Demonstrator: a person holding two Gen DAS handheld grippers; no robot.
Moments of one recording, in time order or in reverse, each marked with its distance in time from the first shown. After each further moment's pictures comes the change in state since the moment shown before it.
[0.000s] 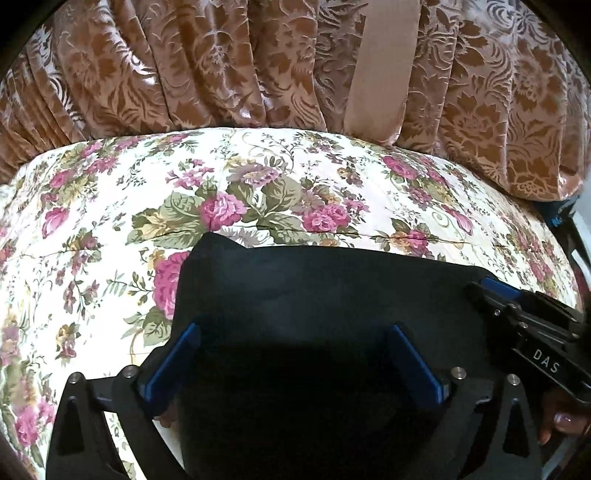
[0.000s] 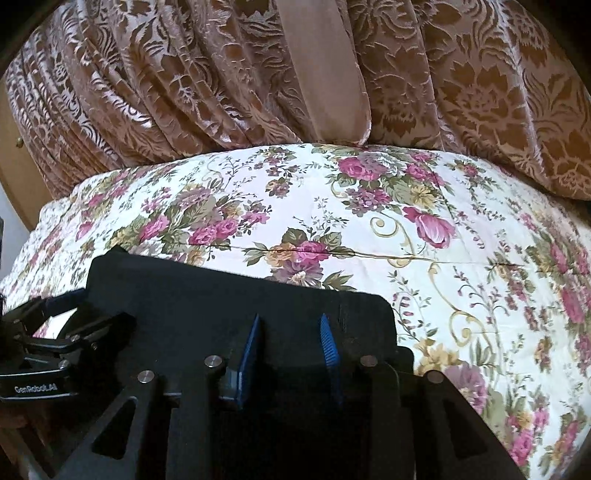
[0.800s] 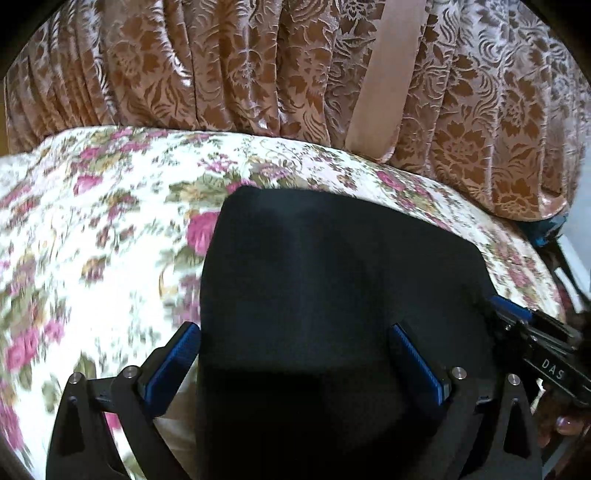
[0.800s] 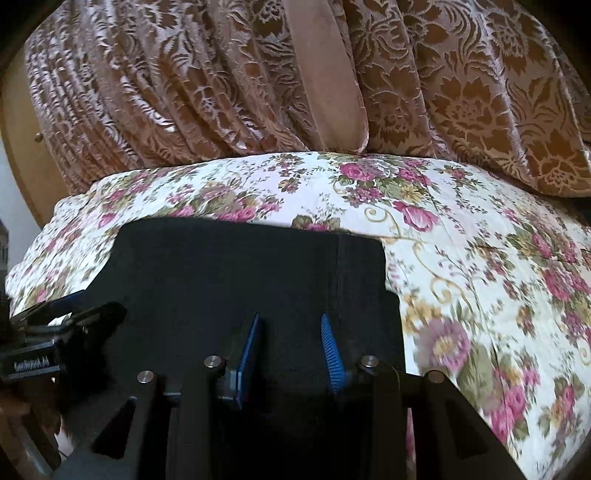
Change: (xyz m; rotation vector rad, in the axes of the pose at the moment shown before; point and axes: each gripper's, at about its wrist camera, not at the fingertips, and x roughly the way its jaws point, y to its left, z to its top) left arm -0.054 0.010 -0.060 -0.092 -0.089 -0.044; right arm -0.058 0.006 -0.048 -0.037 -0.056 0.021
